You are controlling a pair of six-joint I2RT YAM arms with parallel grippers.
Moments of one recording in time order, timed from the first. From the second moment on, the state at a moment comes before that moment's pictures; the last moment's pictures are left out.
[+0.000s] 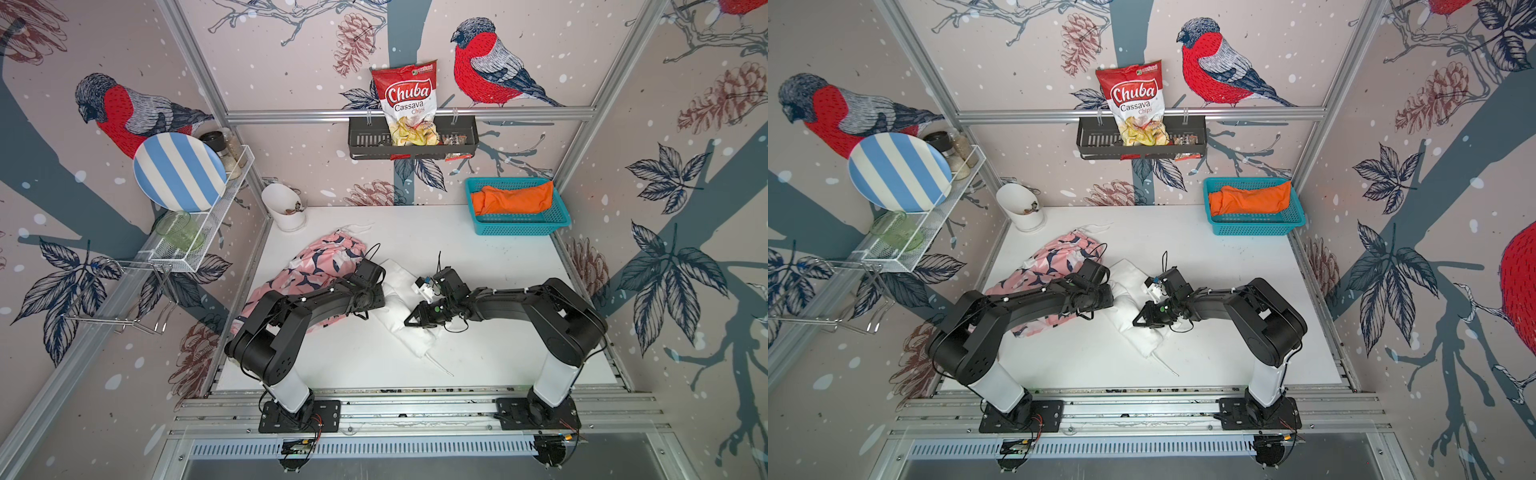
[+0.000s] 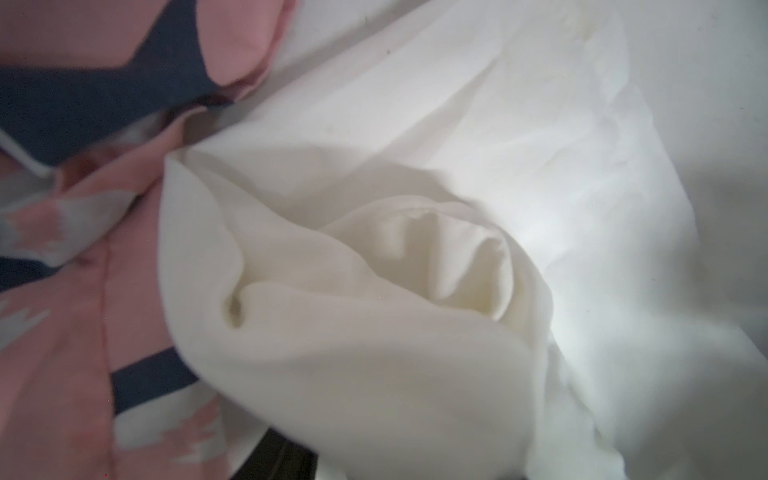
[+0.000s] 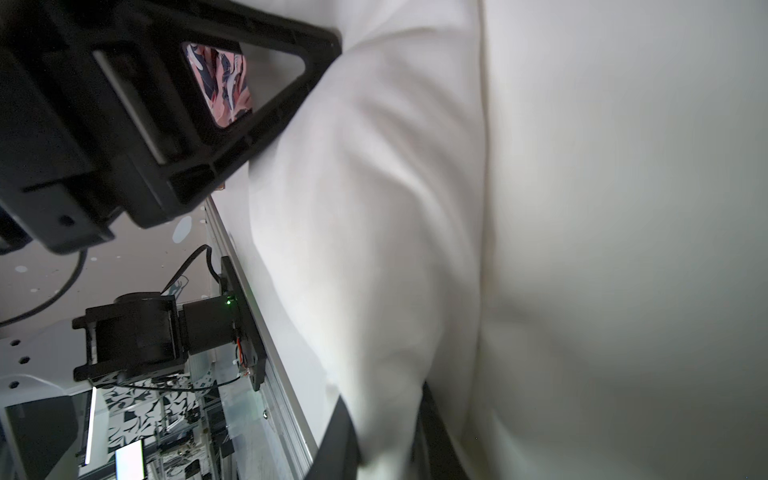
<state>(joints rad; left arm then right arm) -0.53 1.66 0.86 -0.28 -0.03 -0.68 0.73 1.78 0.83 -0.01 -0.67 0.55</state>
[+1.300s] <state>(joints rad) -0.53 1.63 0.82 -0.25 -0.02 -0.65 1.25 1.79 1.24 -0.77 0.44 0.39</state>
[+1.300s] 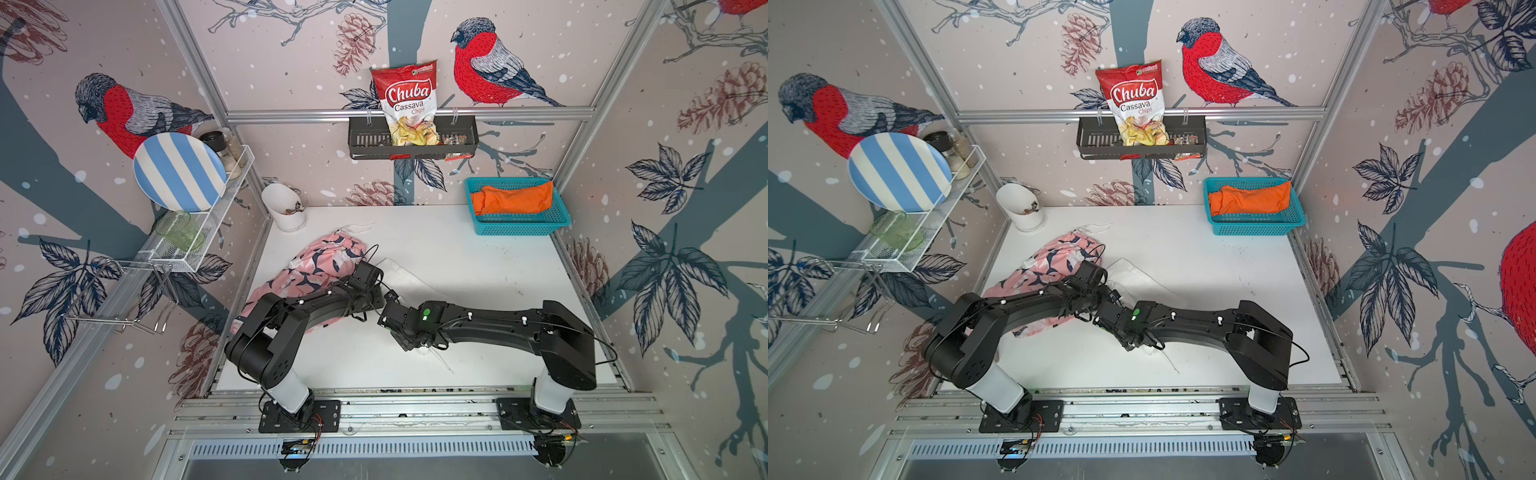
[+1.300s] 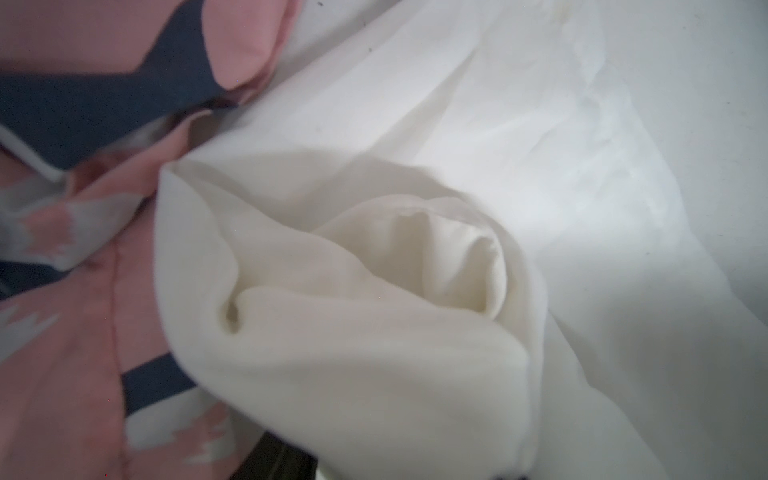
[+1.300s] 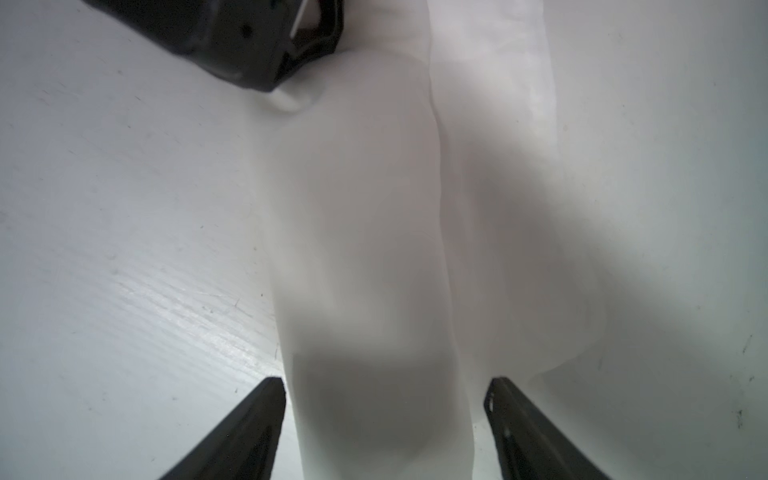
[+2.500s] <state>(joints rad) -0.48 1.74 1.07 -0.35 -0.01 -0.58 1.02 1.69 0.92 -0.33 -0.11 0.53</state>
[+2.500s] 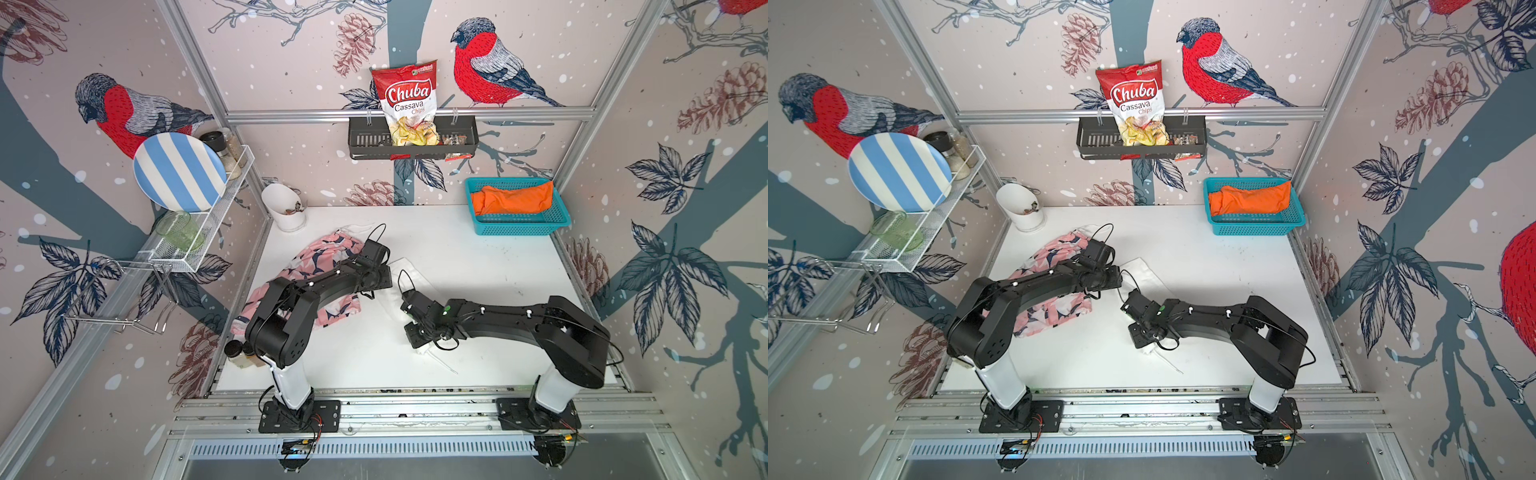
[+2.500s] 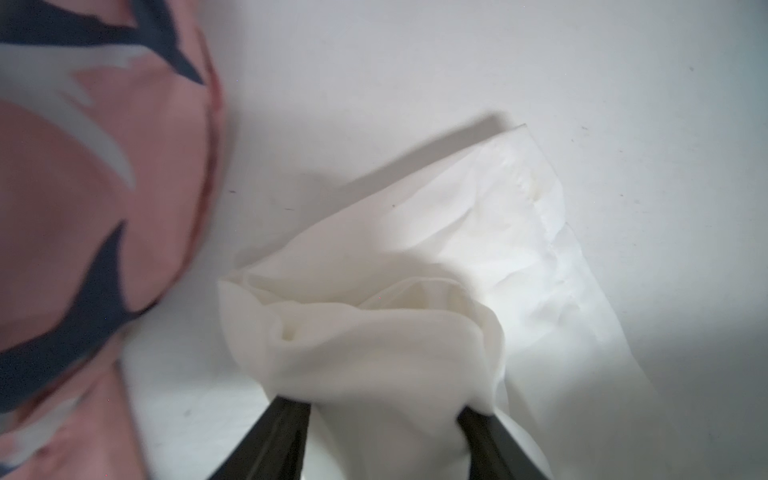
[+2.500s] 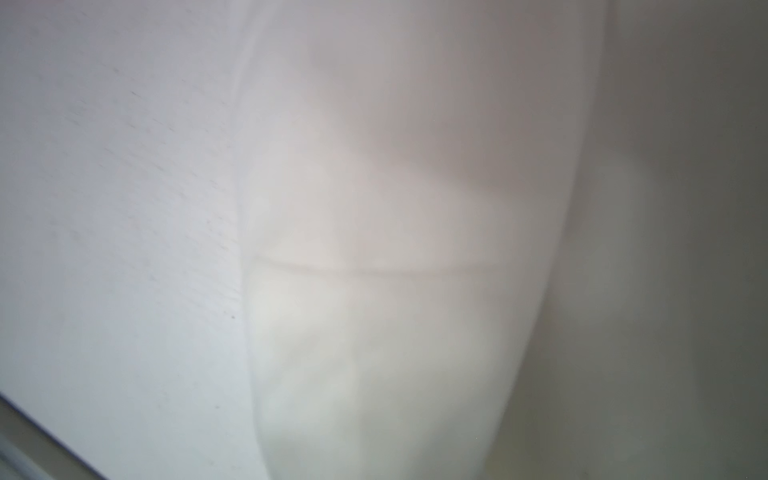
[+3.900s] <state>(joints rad) -0.60 1.61 0.87 -0.41 -0.06 -0.68 1.01 1.68 0.96 -0.30 -0.11 0.68</state>
